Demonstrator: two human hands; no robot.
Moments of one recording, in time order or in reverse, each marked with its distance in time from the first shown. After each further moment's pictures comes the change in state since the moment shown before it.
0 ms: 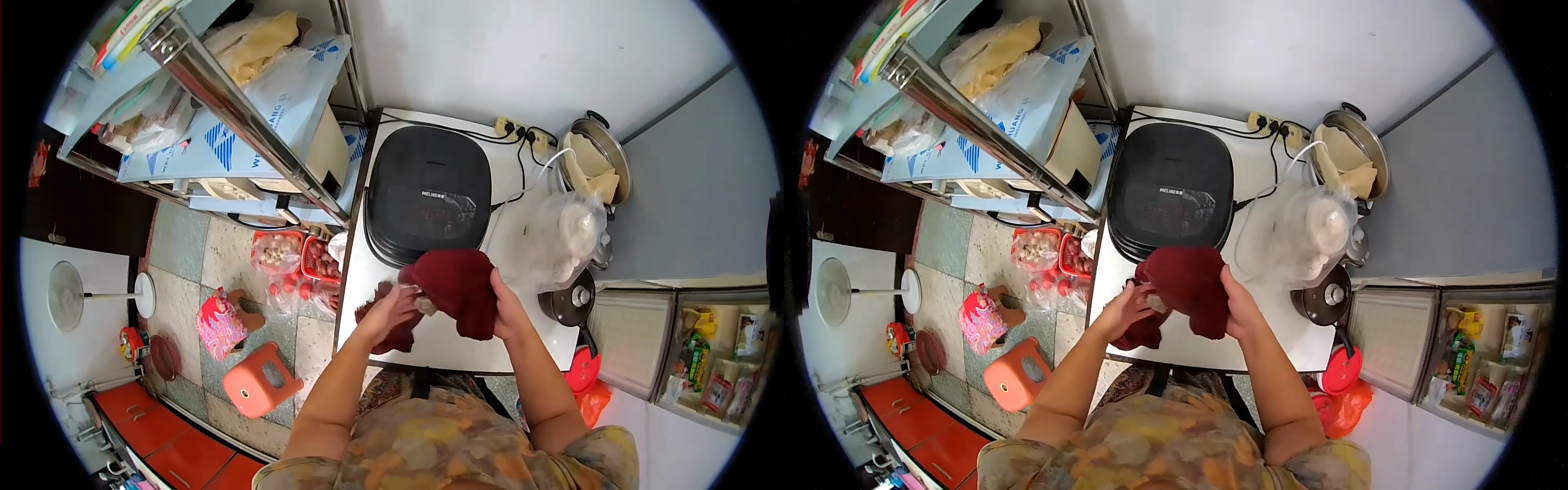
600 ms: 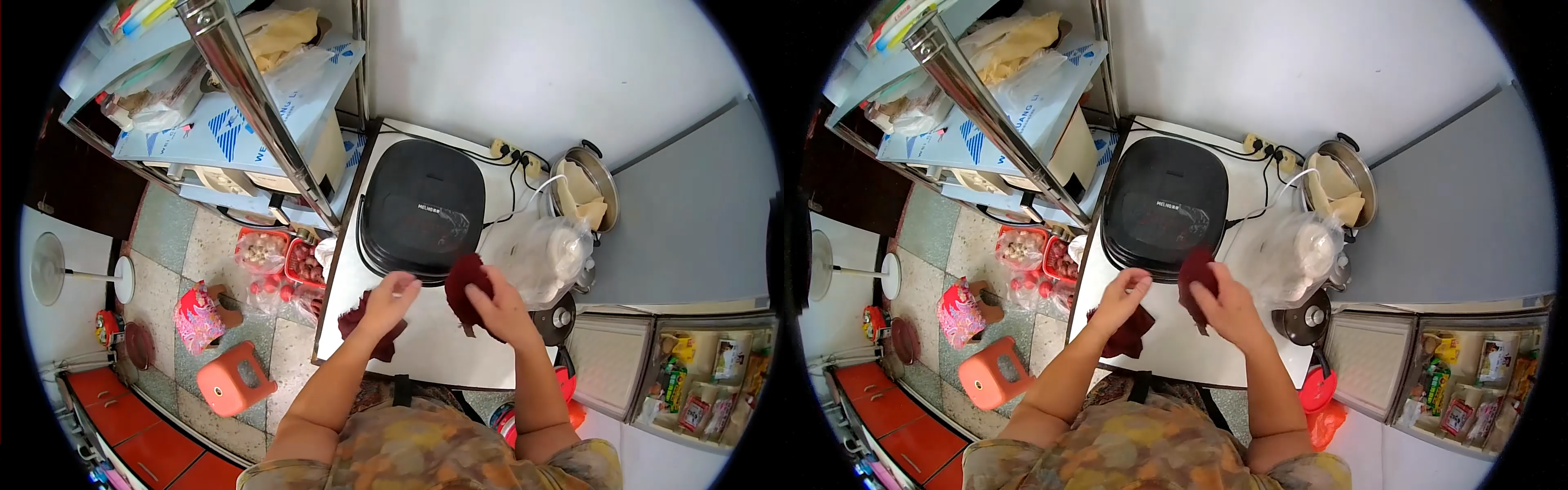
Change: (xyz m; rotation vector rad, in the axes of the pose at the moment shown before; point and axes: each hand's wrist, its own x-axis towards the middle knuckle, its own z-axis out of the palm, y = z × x) left_hand 0.010 0.037 0.041 0.534 0.316 0.347; right_hand -0.028 -0.047 0.082 -1.169 0.195 -0.257
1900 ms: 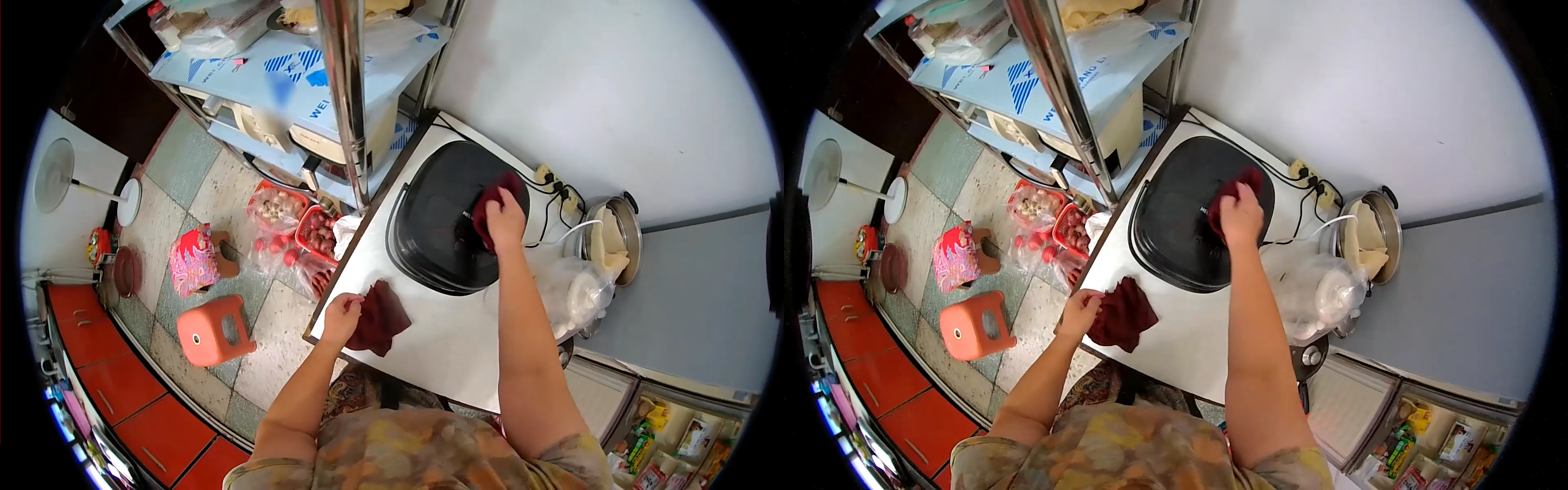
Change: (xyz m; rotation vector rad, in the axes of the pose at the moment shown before) left_hand -0.038 -0.126 -0.055 -0.125 0.441 -0.071; right_hand 0.225 0.054 0.021 -0.477 0.494 -0.294
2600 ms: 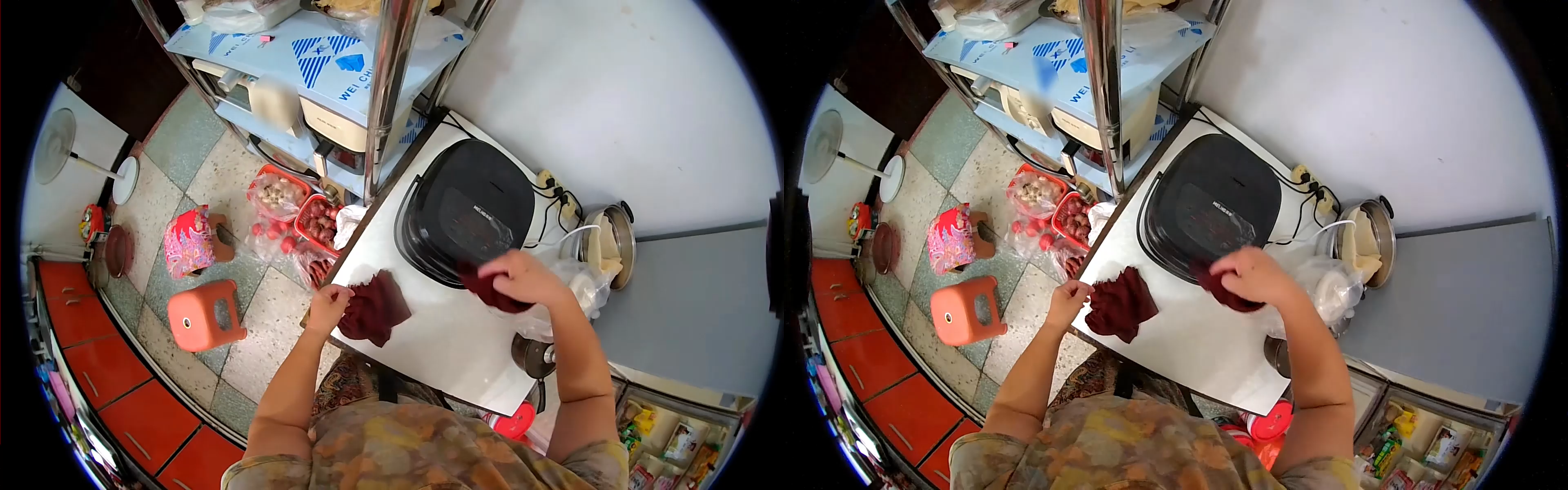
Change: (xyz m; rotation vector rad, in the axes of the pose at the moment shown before) left_hand -0.014 0.009 -0.037 -0.139 -0.006 -0.098; right_hand -0.070 -0.070 -0.110 -0.183 -0.983 -0.536
